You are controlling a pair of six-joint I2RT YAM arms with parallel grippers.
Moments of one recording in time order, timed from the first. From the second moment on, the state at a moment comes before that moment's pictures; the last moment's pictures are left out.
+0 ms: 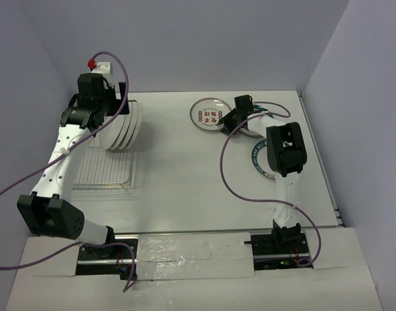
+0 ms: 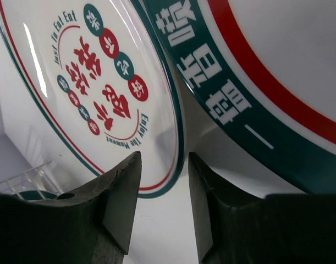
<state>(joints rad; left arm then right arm) -0.16 1.44 1.51 -0.58 -0.17 -0.07 0.21 2.19 1.55 -0.25 -0.15 1.10</state>
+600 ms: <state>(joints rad) -0.16 1.41 1.51 -0.58 -0.06 -0.09 0.25 2.05 1.45 -0.22 -0.23 0.97</state>
